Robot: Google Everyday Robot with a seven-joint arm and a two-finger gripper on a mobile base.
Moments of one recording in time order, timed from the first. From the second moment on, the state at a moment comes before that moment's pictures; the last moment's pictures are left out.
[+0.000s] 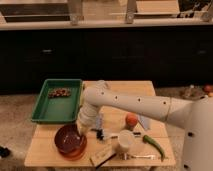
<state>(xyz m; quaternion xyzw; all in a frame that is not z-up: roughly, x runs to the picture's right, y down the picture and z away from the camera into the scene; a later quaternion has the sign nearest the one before) -0.114 0.220 0.719 -0.10 -0.48 -0.71 0.50</state>
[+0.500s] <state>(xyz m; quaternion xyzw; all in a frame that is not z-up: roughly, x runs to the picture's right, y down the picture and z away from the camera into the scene) -0.115 0.222 0.718 -0.10 -0.49 -0.71 0.50</state>
